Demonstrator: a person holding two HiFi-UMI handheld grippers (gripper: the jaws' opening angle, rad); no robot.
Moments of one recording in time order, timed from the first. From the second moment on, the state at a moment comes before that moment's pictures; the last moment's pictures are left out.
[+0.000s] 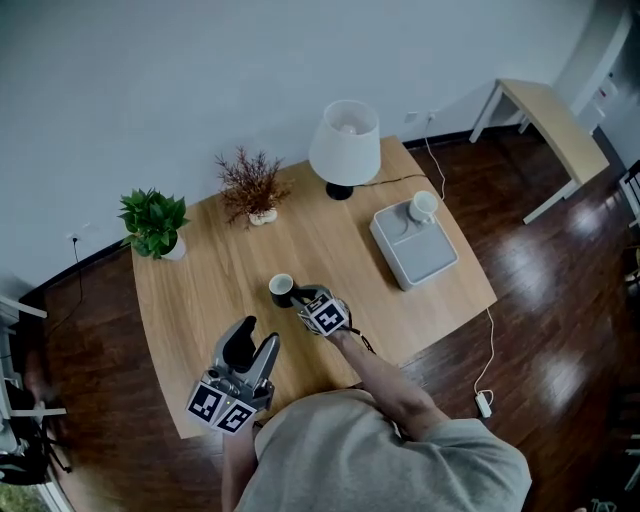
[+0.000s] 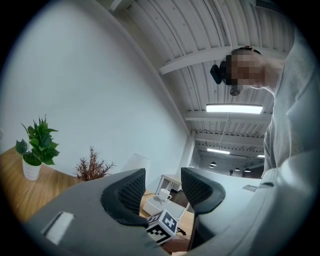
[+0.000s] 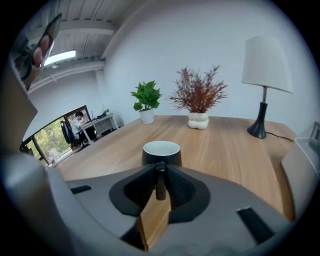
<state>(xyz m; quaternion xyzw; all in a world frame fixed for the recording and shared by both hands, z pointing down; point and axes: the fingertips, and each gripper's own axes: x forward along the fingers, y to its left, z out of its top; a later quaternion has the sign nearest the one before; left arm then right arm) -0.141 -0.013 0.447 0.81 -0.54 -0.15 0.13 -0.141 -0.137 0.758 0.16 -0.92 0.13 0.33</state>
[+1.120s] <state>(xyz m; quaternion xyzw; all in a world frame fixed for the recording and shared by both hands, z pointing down) -0.101 -0.029 0.449 0.84 -0.51 -0.12 0.13 0.138 -0.382 0.692 0.48 -0.84 0.14 0.22</state>
